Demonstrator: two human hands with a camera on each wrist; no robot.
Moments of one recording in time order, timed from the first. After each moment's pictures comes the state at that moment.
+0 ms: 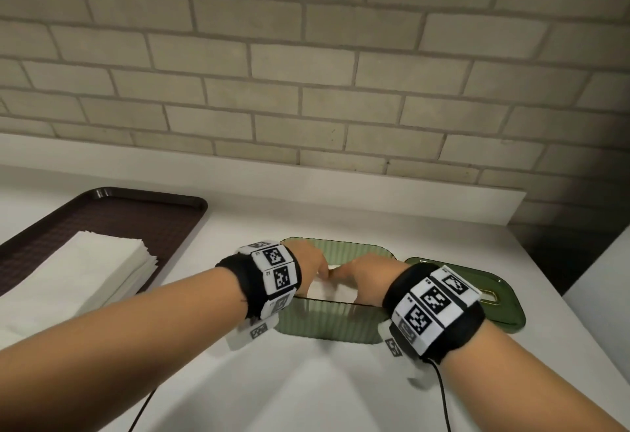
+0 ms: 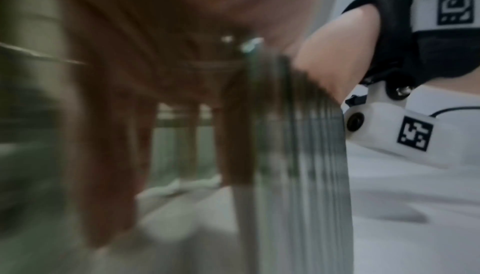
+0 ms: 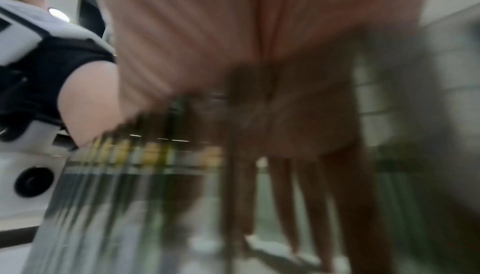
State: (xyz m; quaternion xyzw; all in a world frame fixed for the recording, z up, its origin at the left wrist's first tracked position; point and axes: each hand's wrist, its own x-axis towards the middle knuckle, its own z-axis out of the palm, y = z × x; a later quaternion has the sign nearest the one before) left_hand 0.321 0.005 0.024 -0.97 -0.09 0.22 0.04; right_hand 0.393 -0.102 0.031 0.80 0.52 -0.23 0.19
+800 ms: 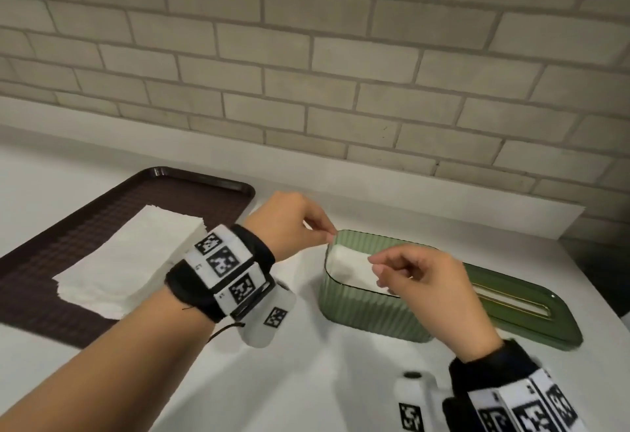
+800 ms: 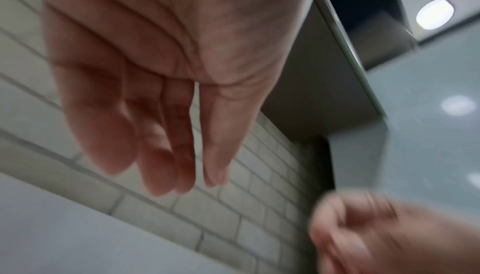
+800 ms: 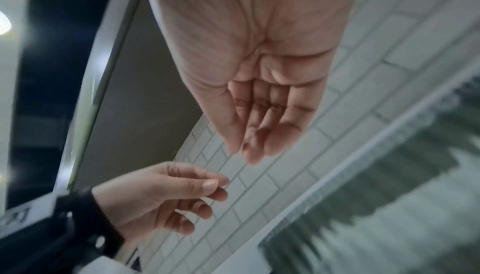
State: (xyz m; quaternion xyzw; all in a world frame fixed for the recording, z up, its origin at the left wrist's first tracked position) left_hand 0.222 0.056 0.056 -0.94 -0.18 -0.14 -0.27; right_hand 0.327 -0.133 0.025 0.77 0.39 -0.11 -0.49
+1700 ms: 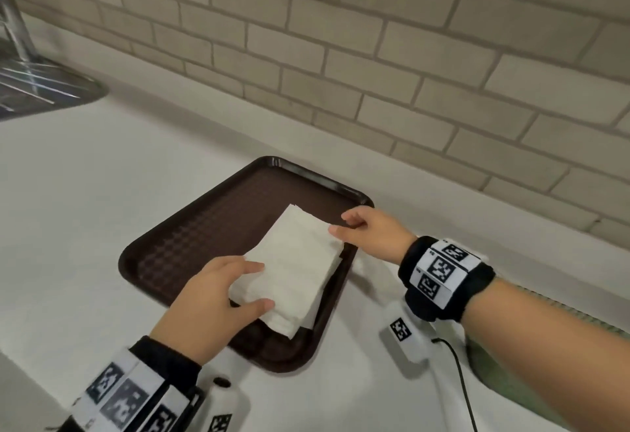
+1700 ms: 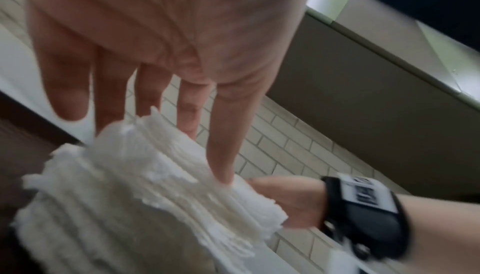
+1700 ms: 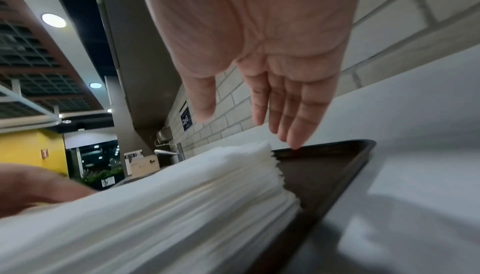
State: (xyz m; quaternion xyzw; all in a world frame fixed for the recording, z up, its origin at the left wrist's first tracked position) left_hand -0.022 0.180 -0.042 -0.82 -0.43 -0.21 -0.32; right_hand 0.237 0.160 0.003 0.80 0.51 -0.22 -0.21
